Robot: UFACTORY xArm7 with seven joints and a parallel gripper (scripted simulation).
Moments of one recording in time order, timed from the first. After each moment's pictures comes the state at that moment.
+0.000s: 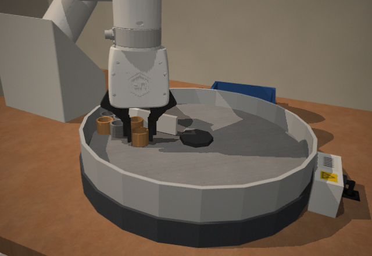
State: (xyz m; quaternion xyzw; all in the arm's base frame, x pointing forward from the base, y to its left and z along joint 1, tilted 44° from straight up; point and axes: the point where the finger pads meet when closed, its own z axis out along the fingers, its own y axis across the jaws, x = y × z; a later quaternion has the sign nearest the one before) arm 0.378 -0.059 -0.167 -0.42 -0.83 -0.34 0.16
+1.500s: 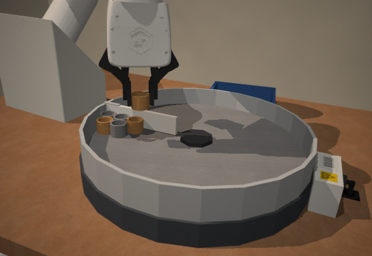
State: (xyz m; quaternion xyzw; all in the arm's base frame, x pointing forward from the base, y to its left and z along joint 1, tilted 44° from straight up) arm 0.377 -0.106 -0.115 -0.42 -0.83 -0.34 0.16
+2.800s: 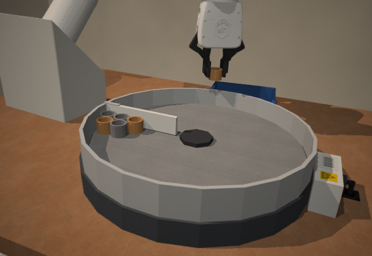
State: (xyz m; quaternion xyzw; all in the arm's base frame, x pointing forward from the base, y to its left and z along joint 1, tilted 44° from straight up) arm 0.419 0.082 0.065 -0.42 -0.83 -0.34 0.16
